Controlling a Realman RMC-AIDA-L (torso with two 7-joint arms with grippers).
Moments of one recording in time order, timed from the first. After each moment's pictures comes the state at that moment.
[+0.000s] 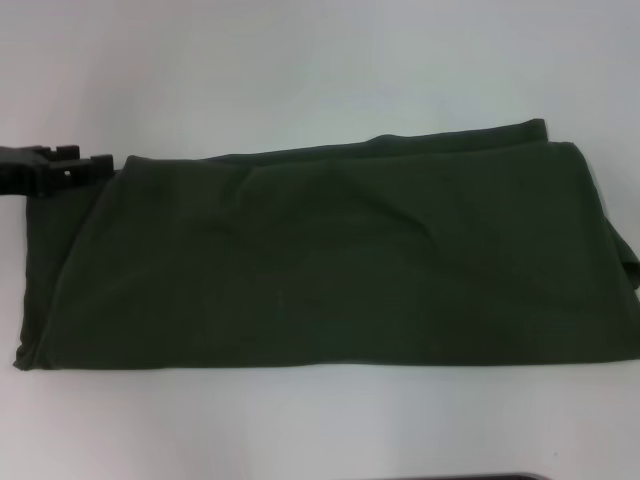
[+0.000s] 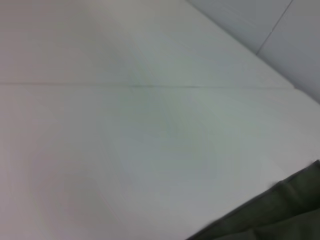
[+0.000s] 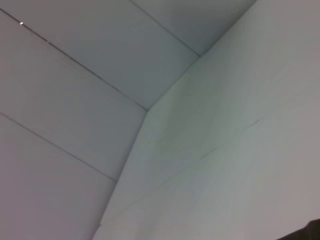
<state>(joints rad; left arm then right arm) -0.52 -2.08 0.38 0.86 2.38 1.52 -1.80 0.35 1.92 -0.11 -0.52 -2.15 -1.68 1.92</state>
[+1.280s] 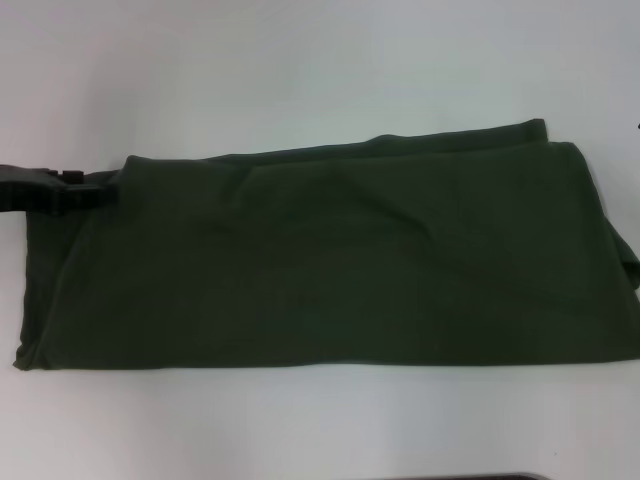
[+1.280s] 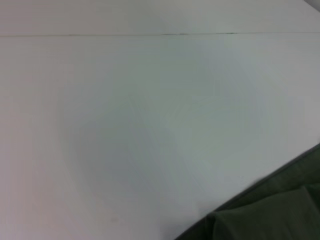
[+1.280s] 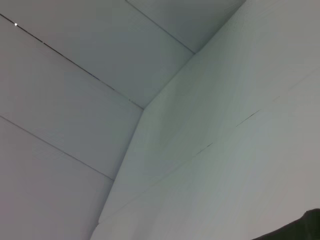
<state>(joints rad) -0.55 -2.07 0.49 0.80 2.46 1.36 -1.83 0.34 1.93 -0.12 -0.51 -2.15 -1.67 1.92</state>
